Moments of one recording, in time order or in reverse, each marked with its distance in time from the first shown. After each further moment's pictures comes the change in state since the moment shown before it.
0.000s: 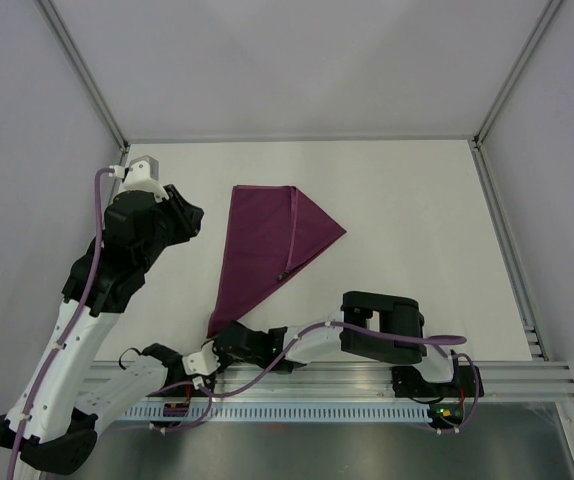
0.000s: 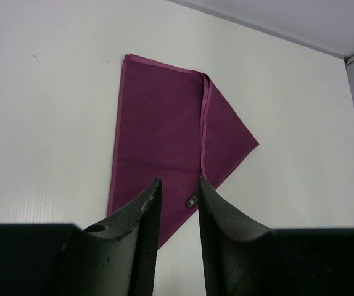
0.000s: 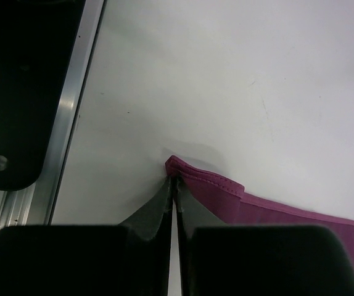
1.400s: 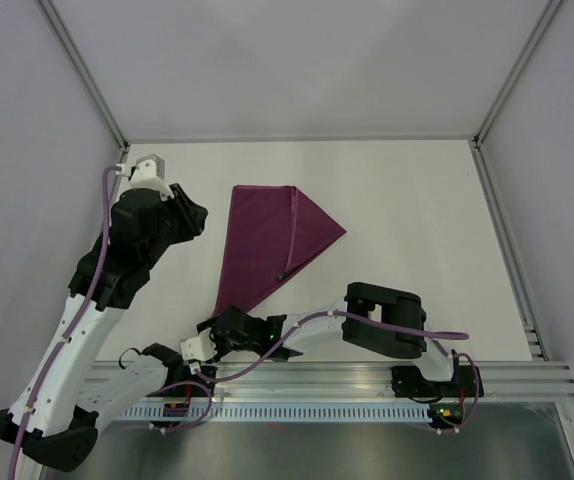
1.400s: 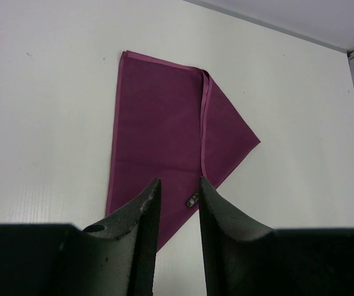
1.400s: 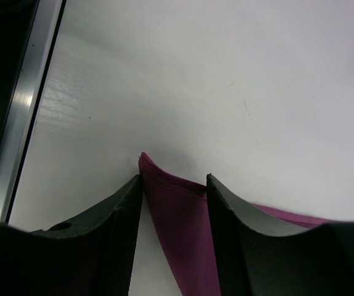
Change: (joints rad) left arm 0.000 0.019 -0.020 0.029 0.012 0.002; right arm -0.057 -0.010 0.051 -0.059 -0.087 0.034
